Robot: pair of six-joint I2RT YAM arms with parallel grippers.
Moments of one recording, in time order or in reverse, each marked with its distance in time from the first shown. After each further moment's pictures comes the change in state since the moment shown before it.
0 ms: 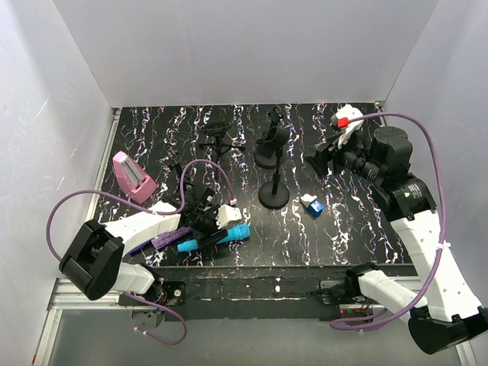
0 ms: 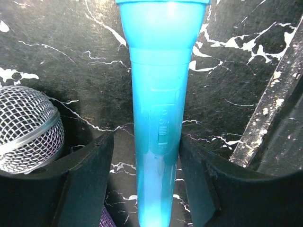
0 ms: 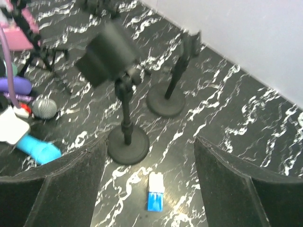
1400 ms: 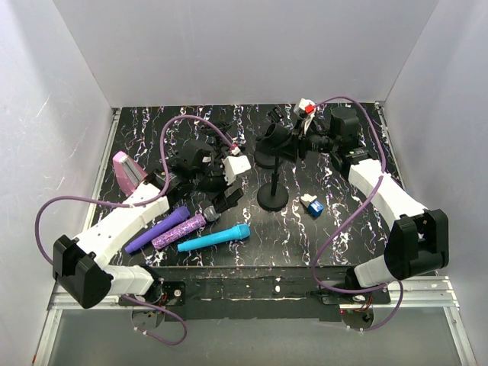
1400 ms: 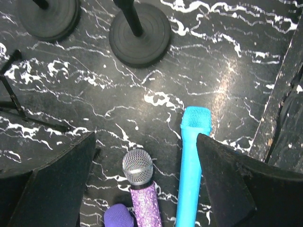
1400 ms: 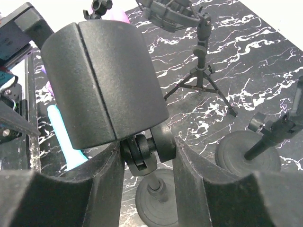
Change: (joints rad) left arm 0.000 -0.076 0.458 -0.069 0.040 -0.135; right arm -0.043 0.489 -0.109 0.548 -0.618 0.105
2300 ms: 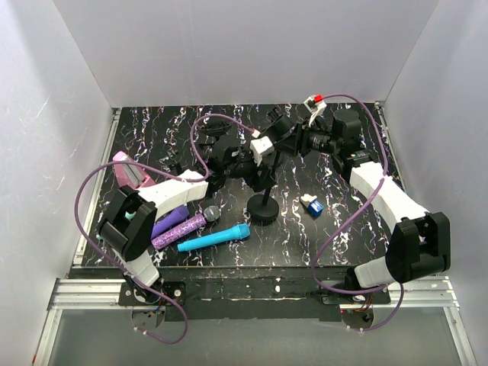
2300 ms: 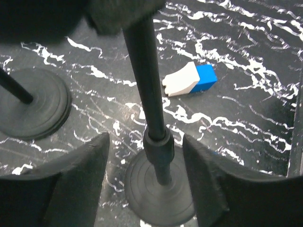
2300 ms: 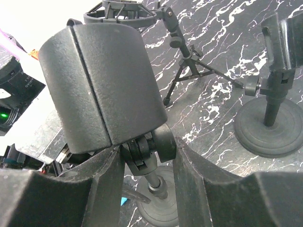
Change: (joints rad) left arm -0.031 0.406 -0.024 0.752 0.135 -0.354; right arm 0.001 -0.023 -0.031 0.033 0.185 0.388
